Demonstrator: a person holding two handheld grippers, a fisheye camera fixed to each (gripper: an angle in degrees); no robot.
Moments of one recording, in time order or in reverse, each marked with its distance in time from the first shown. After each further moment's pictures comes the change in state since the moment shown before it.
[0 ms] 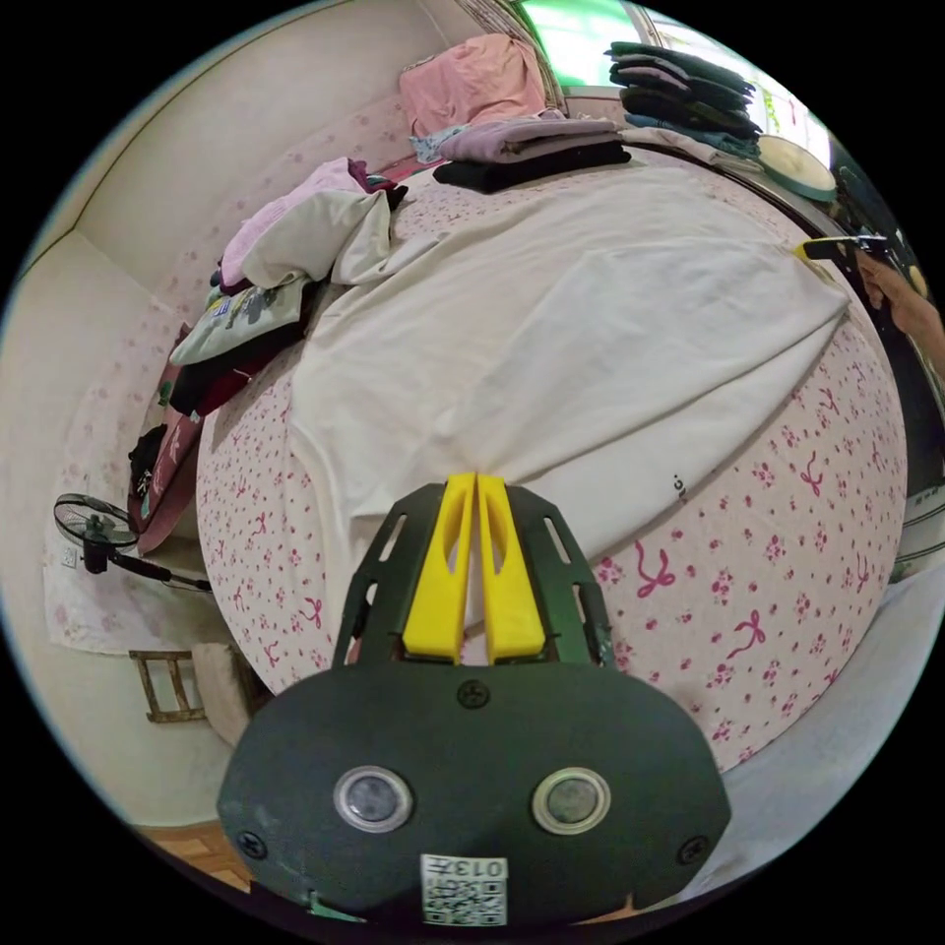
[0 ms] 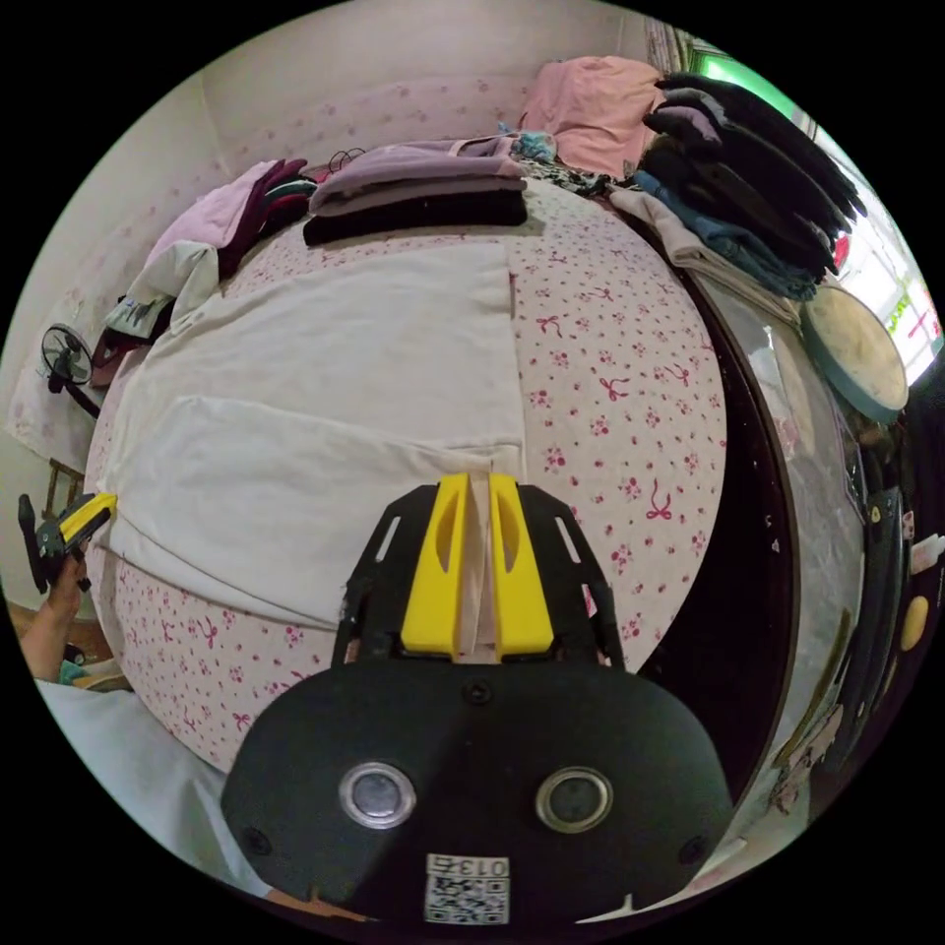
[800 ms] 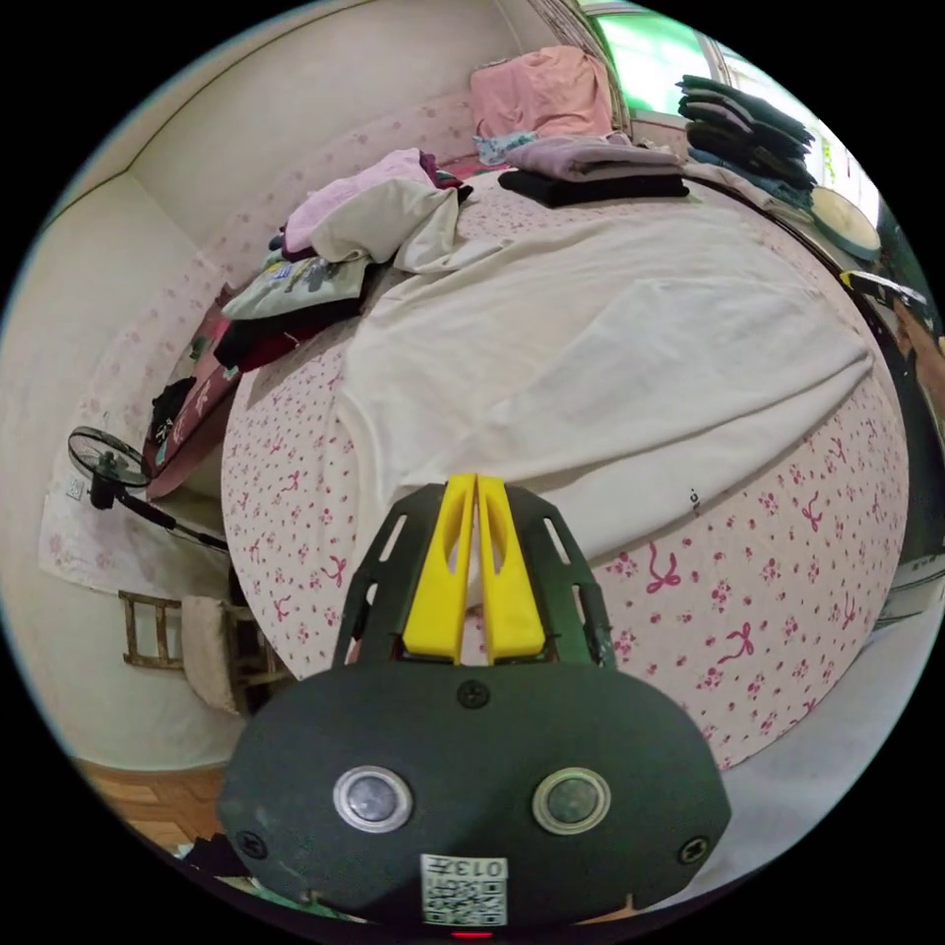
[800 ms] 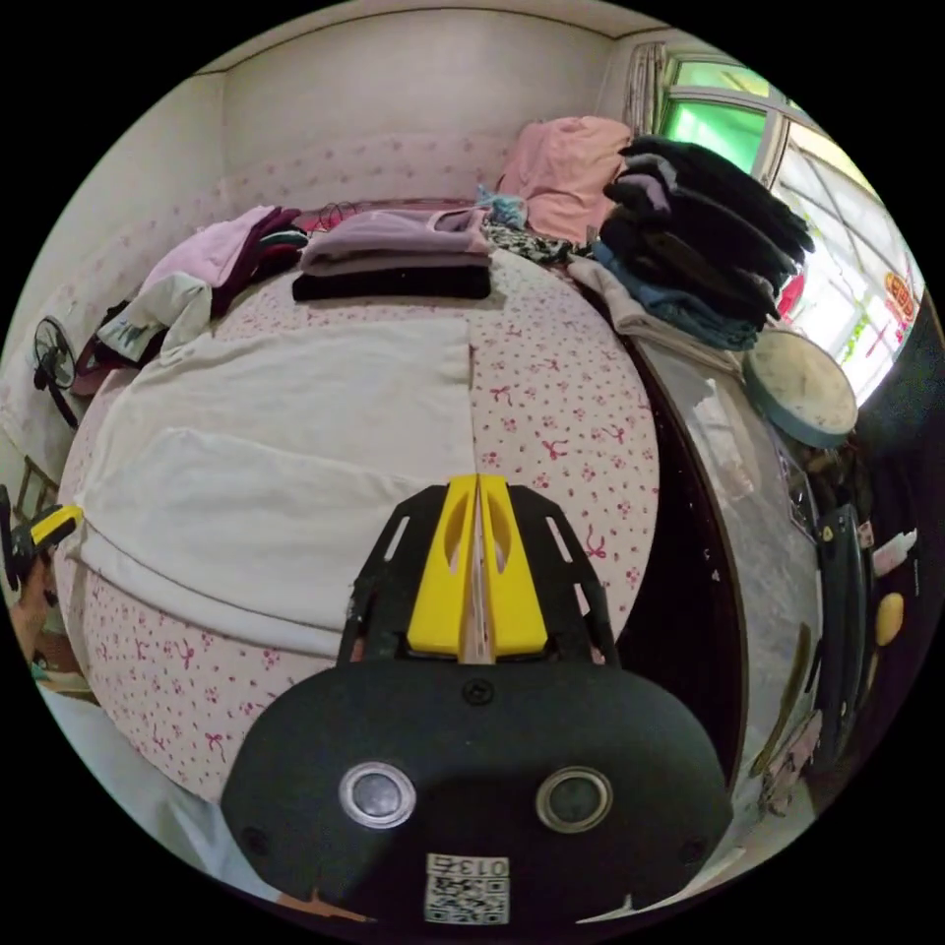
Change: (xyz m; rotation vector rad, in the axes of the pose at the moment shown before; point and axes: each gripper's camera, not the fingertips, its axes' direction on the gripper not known) left arm -0.028 0.002 -0.024 0.003 -0.039 -0.155; right arm 0.027 -0.016 -0.027 0.186 0.123 -0.011
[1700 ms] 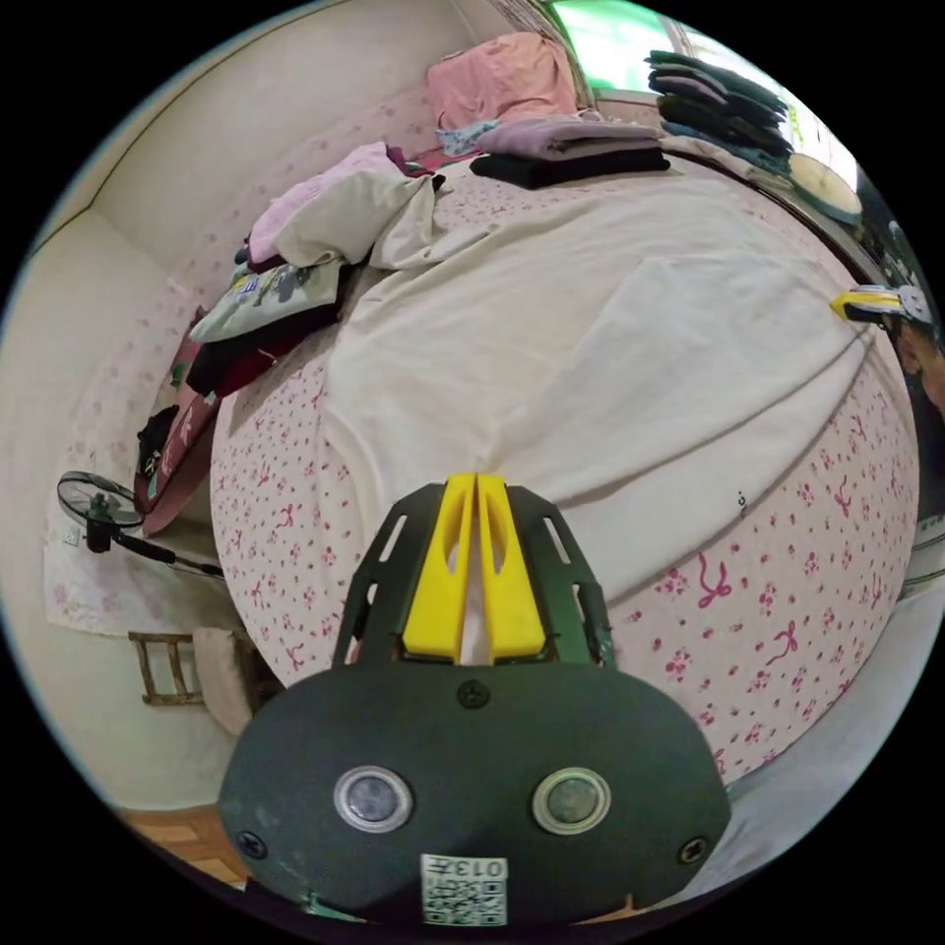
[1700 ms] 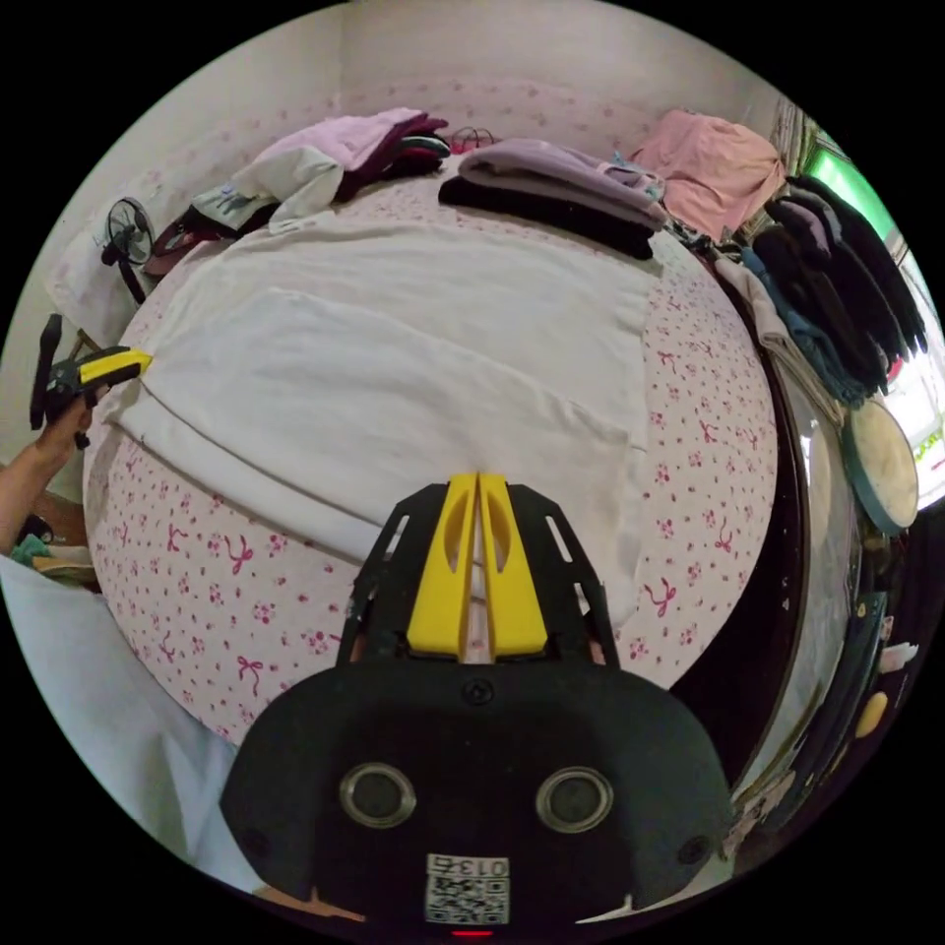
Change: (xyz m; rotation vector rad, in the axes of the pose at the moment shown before) left arm -0.058 -0.040 0.037 -0.011 0.018 0.106; right arm -0.071 -0.030 0.031 -0.169 -0.151 -0.271
